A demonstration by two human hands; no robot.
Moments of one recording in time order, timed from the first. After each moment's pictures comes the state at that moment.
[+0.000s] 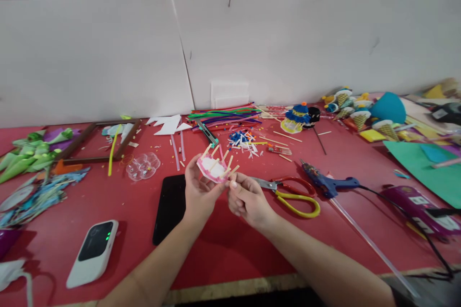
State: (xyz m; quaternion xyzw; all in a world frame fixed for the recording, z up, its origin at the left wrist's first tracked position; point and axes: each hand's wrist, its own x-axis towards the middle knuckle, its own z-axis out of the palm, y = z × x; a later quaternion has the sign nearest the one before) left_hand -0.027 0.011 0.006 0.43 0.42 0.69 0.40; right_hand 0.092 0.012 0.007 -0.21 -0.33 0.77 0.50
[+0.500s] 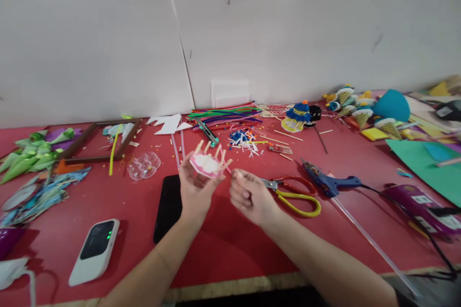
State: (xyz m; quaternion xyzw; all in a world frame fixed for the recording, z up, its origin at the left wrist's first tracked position) left_hand -0.036 0.017 0.010 0.40 0.46 0.71 0.35; right_hand 0.104 0.019 0.017 -0.20 -0.26 0.82 0.47
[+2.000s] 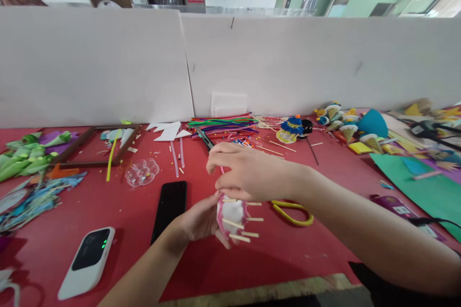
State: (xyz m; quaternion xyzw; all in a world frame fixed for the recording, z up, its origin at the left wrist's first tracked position) left_hand -0.056 0.001 0.007 0.33 0.23 0.26 0.88; right_hand 0.119 0.061 0.151 -0.08 -0.99 0.00 0.11
